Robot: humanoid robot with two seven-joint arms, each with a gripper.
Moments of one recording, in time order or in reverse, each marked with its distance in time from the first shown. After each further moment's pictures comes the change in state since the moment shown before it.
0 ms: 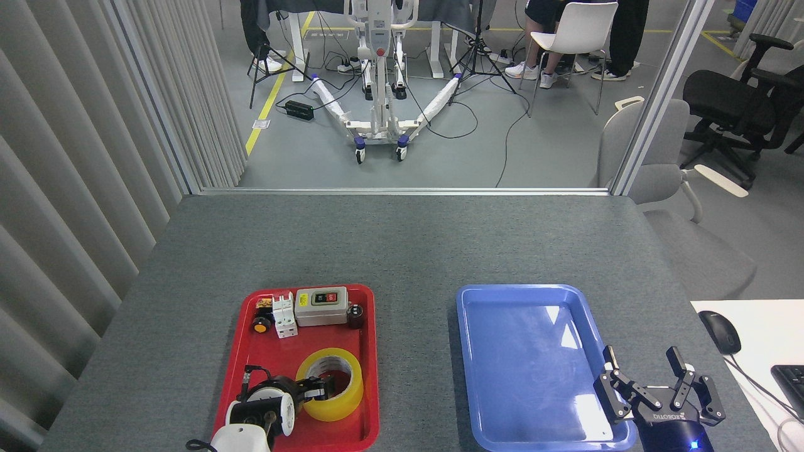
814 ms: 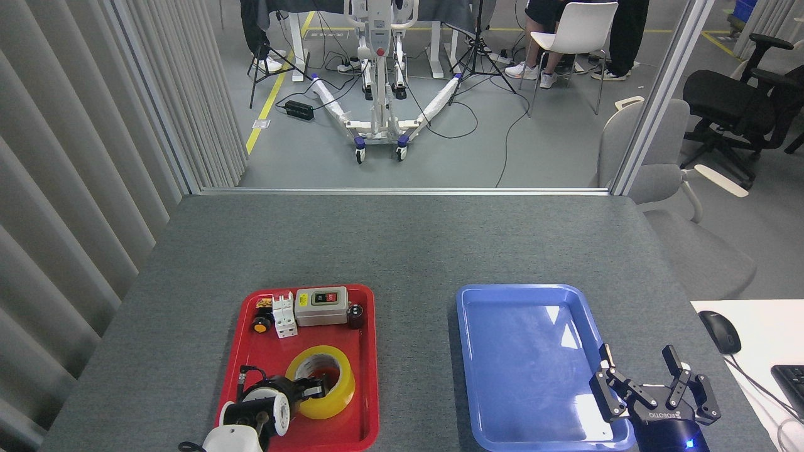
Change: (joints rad) left arm 0.009 0.009 0.003 -0.038 0.114 -0.018 -0.004; right arm -0.001 0.023 -0.001 -0.018 0.001 0.000 0.008
